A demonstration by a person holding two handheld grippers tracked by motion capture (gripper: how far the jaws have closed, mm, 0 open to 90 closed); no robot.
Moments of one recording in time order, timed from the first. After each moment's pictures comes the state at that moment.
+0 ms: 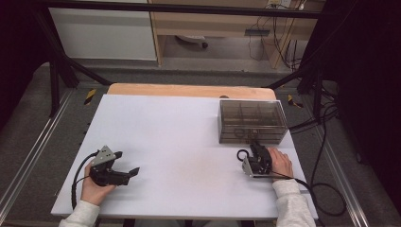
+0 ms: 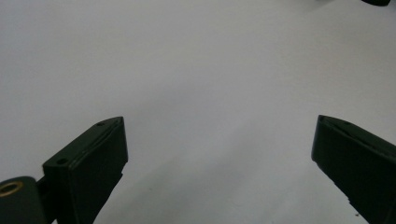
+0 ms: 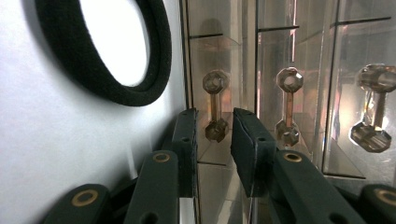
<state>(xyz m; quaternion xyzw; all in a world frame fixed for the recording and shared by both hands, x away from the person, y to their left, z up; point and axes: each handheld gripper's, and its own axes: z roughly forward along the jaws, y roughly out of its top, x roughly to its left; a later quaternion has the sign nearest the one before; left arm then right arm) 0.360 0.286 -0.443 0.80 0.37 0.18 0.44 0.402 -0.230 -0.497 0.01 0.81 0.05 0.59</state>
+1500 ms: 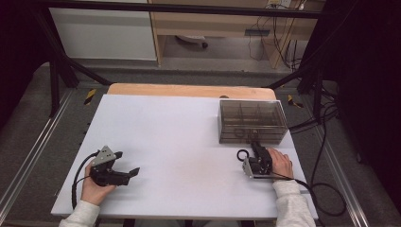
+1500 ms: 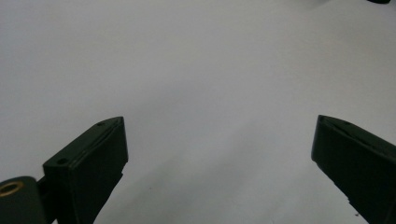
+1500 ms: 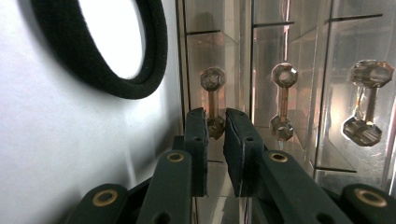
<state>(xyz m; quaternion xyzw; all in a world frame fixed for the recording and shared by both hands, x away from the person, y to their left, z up) 0.360 0.286 -0.444 0.80 0.37 0.18 0.44 0.401 -0.231 -0.498 0.00 0.80 0.04 0.60</state>
